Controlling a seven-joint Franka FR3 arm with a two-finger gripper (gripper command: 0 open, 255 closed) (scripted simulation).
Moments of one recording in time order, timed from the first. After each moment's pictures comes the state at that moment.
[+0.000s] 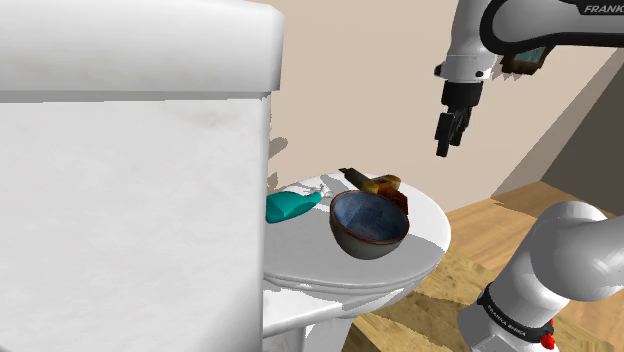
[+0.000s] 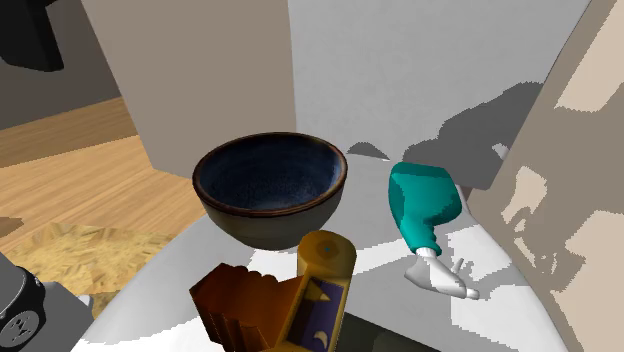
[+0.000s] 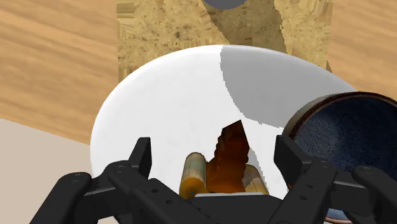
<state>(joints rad) 0.02 -0.75 -0.06 -2.39 -0.11 1.47 -0.05</state>
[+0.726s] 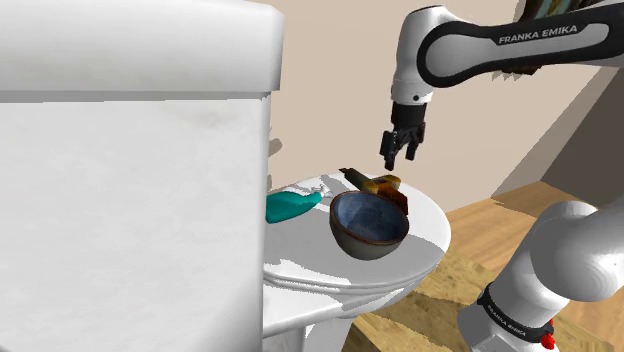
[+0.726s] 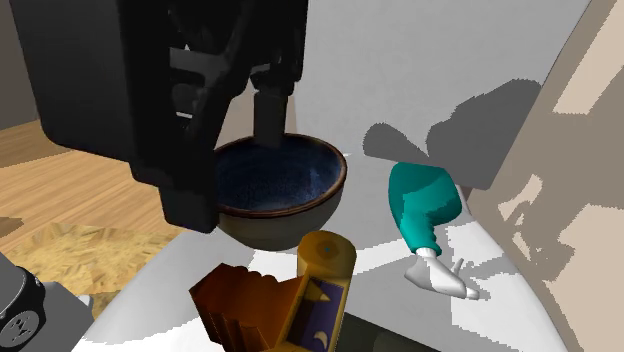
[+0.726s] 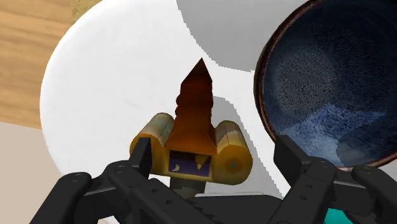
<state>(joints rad) 0.03 -0.51 0.05 -2.38 -0.03 1.73 0.18</state>
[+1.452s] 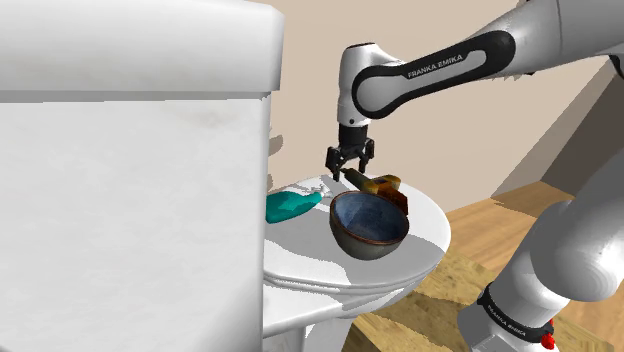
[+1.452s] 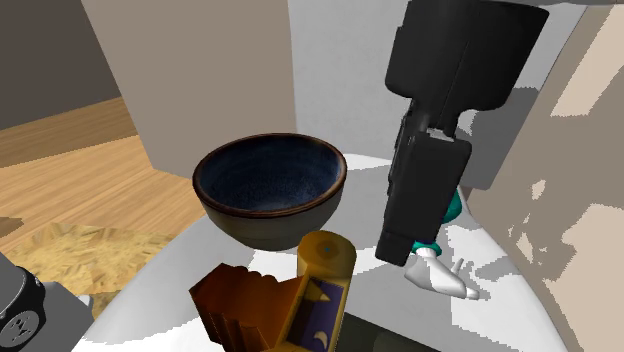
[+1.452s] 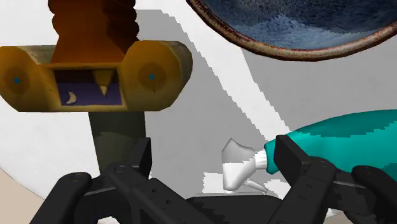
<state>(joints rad) 0.03 -0.12 0.14 -2.22 -0.05 1.99 0.45</state>
